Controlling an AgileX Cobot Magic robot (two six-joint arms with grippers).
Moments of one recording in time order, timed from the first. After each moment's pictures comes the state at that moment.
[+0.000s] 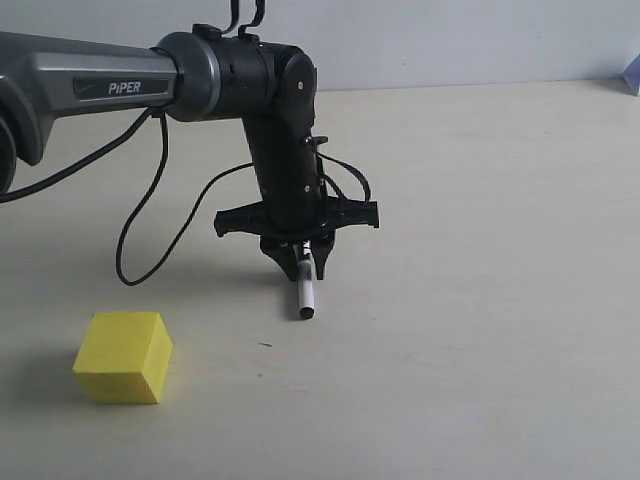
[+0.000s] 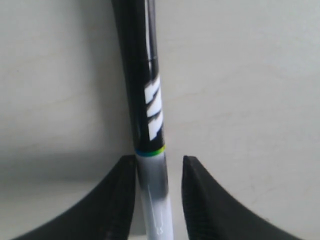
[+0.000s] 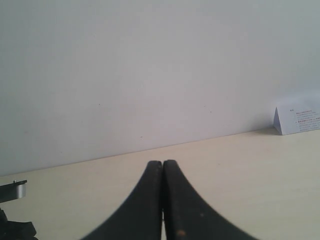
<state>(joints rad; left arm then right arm) -0.68 2.34 -1.80 -0.19 1.12 -0.50 -0.07 0.01 -0.01 -0.08 0.06 0.26</state>
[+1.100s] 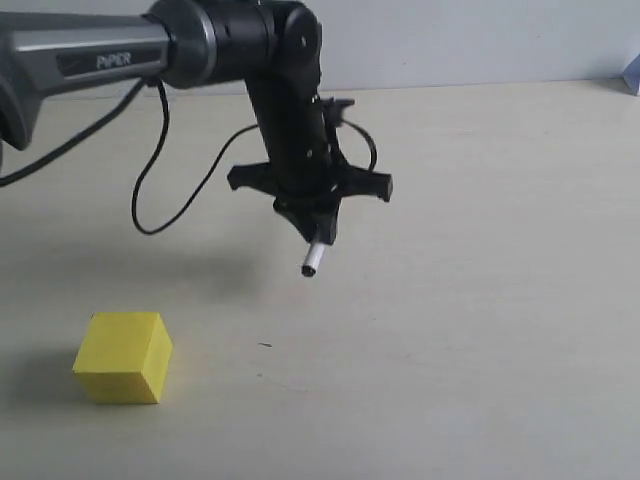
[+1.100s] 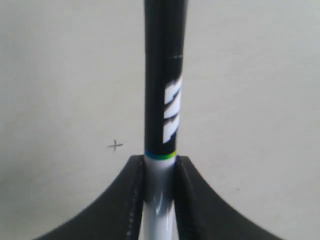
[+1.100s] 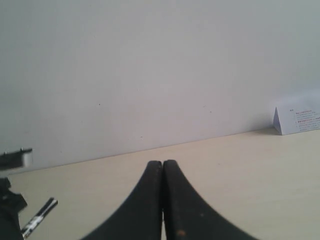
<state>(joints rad) -0.68 2.31 -1.92 -0.19 1.17 -0.26 -0.07 0.01 -0.01 -0.08 0.06 0.26</state>
